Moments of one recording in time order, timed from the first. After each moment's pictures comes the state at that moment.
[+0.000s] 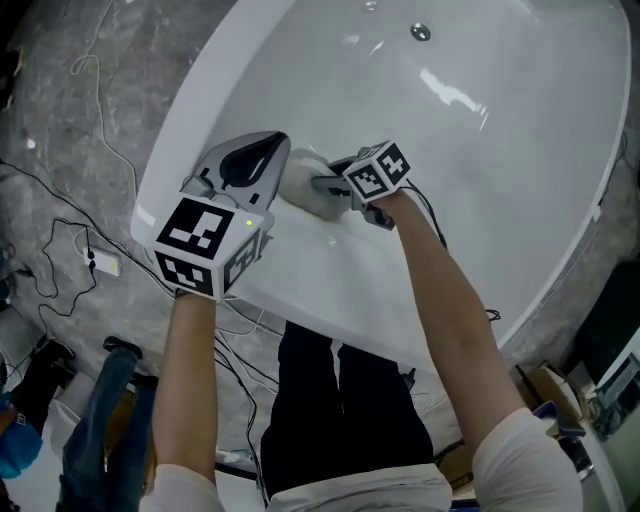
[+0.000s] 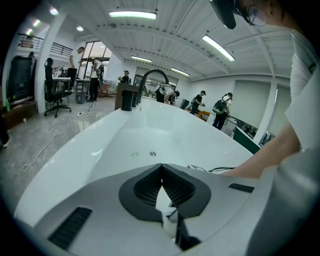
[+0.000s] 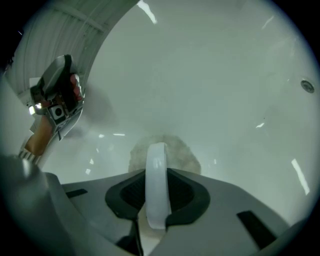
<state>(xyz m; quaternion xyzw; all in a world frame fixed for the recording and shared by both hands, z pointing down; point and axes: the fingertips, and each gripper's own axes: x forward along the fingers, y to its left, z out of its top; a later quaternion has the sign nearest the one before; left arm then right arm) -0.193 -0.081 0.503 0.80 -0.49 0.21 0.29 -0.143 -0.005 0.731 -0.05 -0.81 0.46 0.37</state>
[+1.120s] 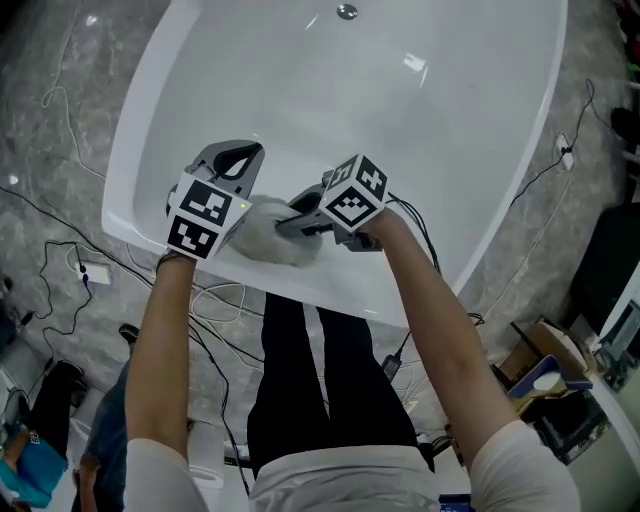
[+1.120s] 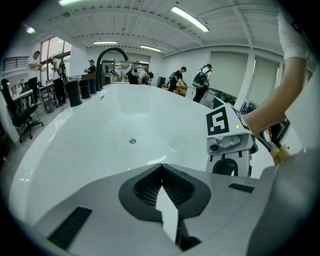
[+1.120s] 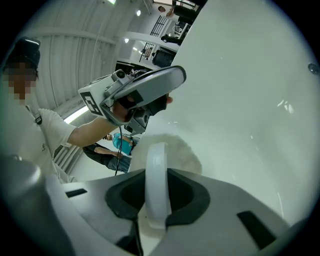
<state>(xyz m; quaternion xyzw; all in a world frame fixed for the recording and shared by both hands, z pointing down) -0.101 -0.052 0.532 0.83 -0.35 0.35 0.25 -0.075 0.085 0.560 -0.19 -0.78 0.52 0.29</state>
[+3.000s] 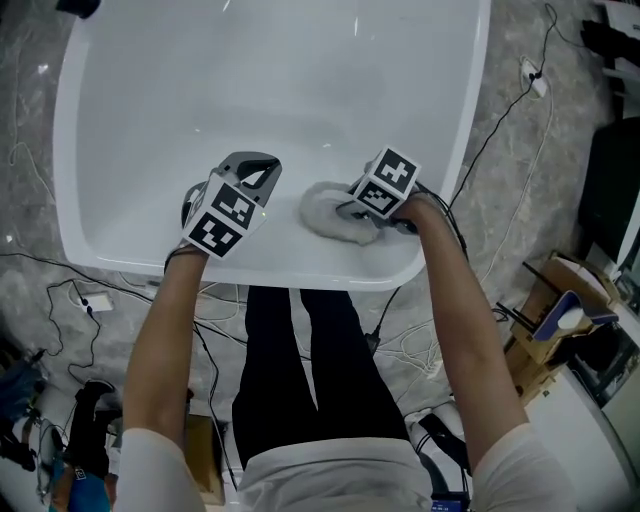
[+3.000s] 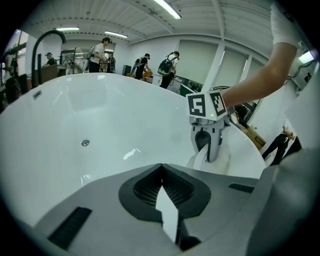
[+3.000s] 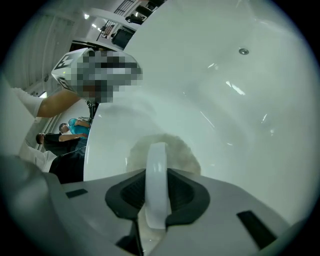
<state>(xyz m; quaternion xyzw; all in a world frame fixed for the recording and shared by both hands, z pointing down) 0.053 0.023 0.562 0.88 -0.17 0.39 0.22 0.150 0.133 0.621 -0.03 -0.70 0.51 0.50</state>
